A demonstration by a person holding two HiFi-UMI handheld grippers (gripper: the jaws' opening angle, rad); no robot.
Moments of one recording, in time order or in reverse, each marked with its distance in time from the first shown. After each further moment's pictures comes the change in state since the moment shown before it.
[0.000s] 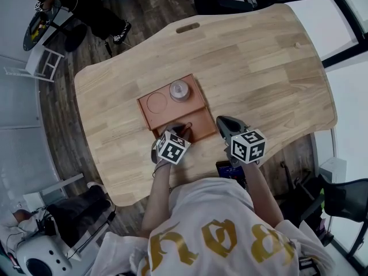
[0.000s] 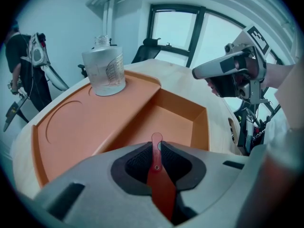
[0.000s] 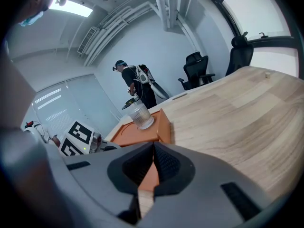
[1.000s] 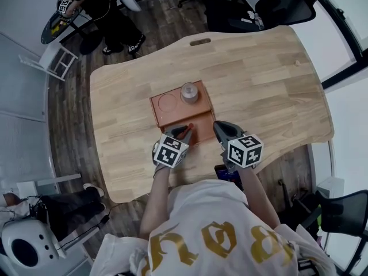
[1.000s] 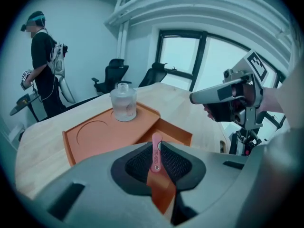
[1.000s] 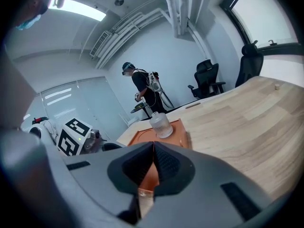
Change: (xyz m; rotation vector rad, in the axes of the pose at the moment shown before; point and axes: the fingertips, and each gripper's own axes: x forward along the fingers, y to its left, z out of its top) left arm -0.076 -0.007 0.029 -0.086 -0.253 0.050; right arm -0.020 0.063 0.021 -0.071 -0.067 0.075
